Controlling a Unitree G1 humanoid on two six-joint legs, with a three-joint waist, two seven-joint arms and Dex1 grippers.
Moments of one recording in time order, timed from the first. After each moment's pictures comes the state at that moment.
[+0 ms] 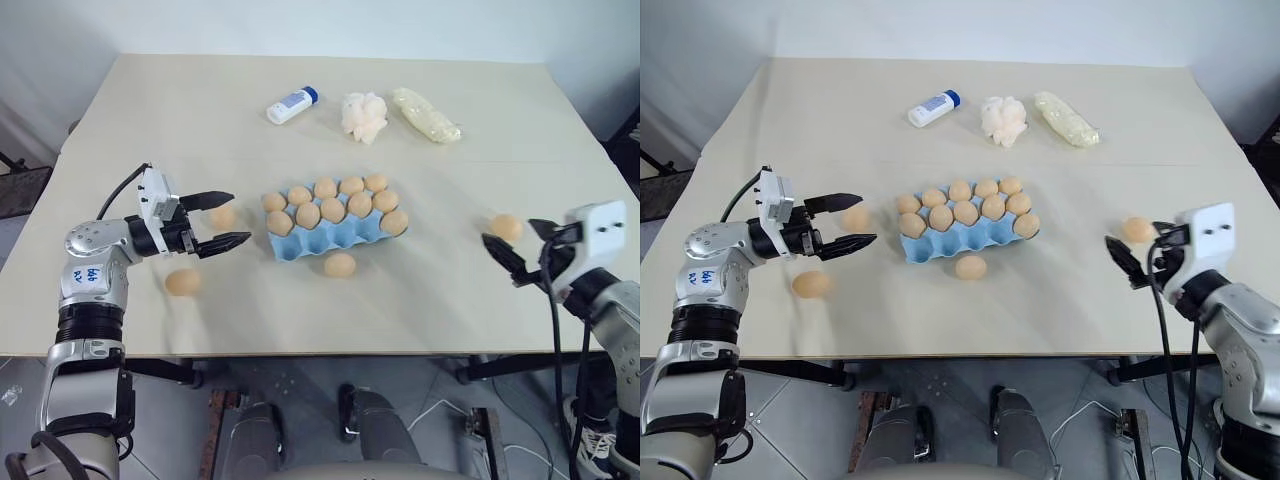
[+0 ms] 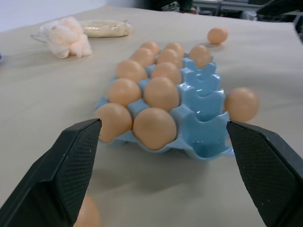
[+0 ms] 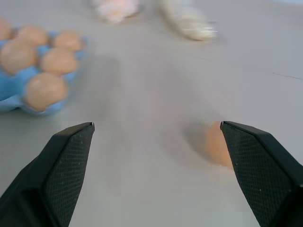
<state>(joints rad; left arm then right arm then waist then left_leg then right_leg) -0.66 0.62 0.15 0.57 -0.36 0.03 -1.26 -0.07 -0.60 -0.52 -0.45 0.51 0.79 0.42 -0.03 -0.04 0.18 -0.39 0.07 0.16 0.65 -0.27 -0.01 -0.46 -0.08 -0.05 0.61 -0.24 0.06</state>
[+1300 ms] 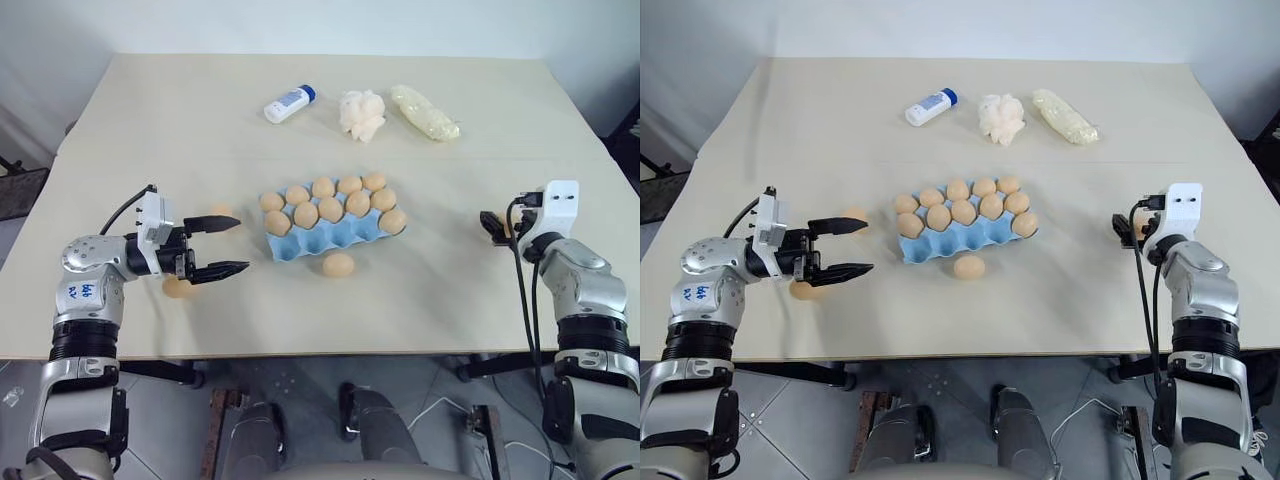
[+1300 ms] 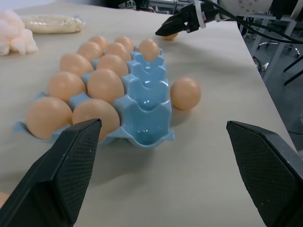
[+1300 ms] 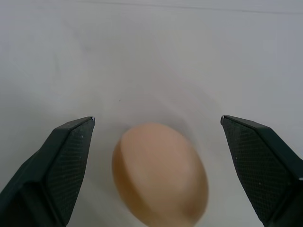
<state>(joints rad) -0.54 0.64 0.14 0.48 -0.41 0.04 -1.40 -0.61 -0.57 -0.28 0.58 0.24 0.39 0.37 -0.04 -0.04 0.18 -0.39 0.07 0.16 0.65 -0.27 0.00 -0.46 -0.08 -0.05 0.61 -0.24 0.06</state>
